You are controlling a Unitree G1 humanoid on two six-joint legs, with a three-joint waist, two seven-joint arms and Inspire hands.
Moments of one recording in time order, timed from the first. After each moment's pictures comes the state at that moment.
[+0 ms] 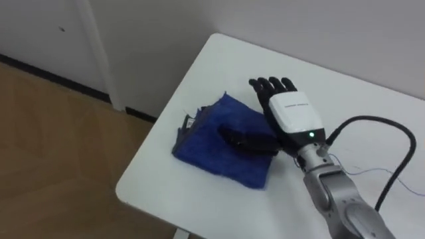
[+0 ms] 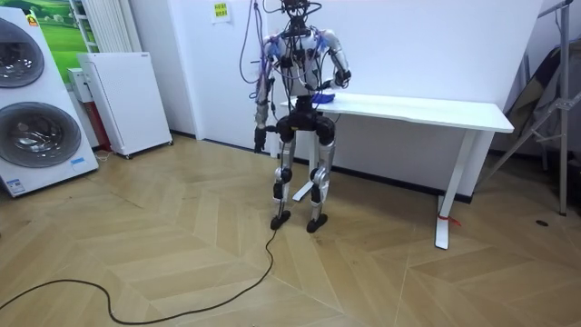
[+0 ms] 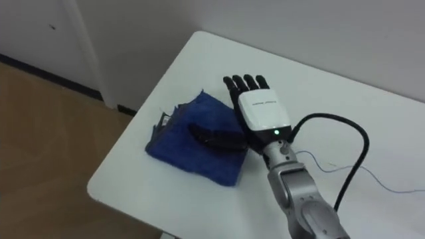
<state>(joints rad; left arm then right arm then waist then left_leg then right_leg) 0.30 0.27 0.01 0.82 0.40 0.14 -0.01 -0.10 -0.39 0.41 0.27 -1.10 0.05 -0.23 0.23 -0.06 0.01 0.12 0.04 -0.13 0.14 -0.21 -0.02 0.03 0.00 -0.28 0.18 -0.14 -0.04</state>
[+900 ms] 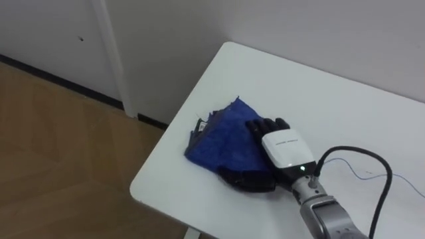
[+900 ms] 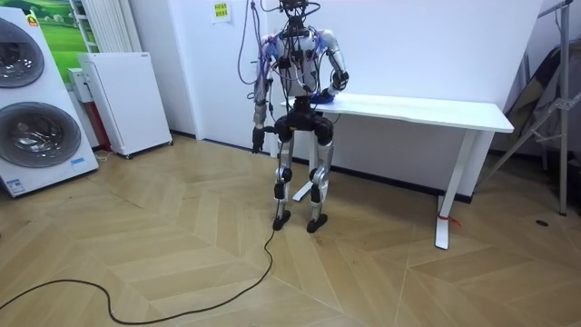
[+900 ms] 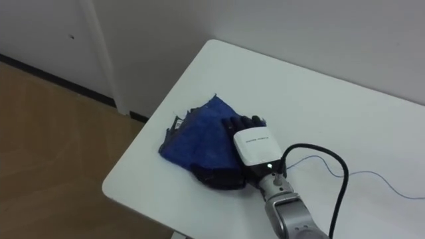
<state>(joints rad) 0.31 0.27 -0.01 0.84 0.44 0.14 -0.01 0.03 -0.37 0.43 0.28 -1.18 0.06 -0.21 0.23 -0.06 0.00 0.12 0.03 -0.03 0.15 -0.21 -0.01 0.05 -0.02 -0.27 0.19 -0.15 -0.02</state>
